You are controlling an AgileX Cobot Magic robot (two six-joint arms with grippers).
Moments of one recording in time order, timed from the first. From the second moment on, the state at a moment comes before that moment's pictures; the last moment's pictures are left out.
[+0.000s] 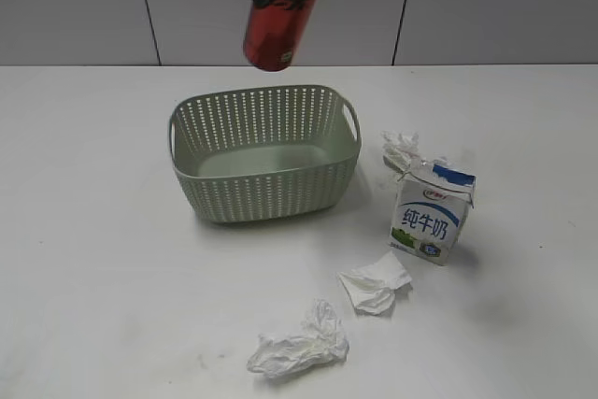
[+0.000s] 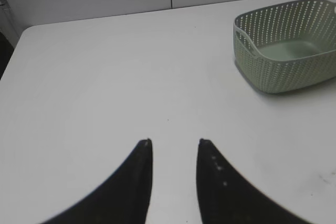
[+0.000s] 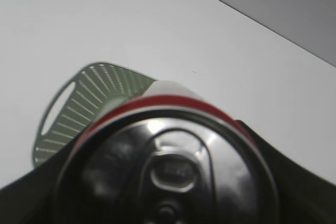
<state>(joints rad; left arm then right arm) -0.02 0.01 -0.51 -0.22 1.03 0.21 0.63 1.94 -1.83 0.12 0.78 -0.05</state>
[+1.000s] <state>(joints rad) -0.02 0.01 -0.51 -0.22 1.03 0.21 0.71 2.24 -1.83 -0.02 0.76 -0.05</state>
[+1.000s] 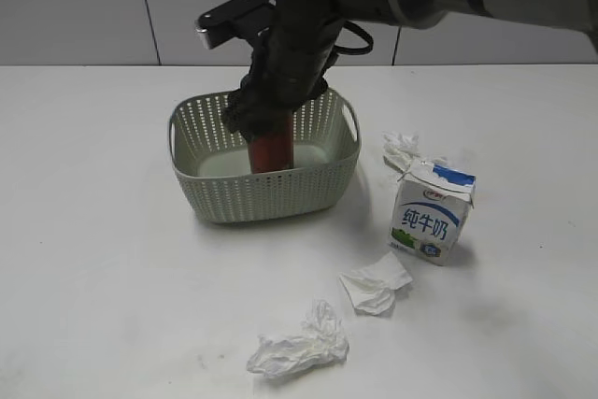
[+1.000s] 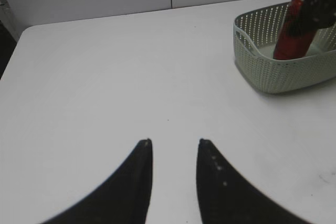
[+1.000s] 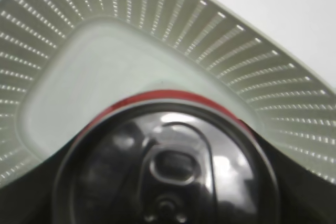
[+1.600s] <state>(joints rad) -0.02 0.01 -0.51 -0.22 1.03 0.21 0.71 2.20 -1.84 0.02 0.80 -0.10</state>
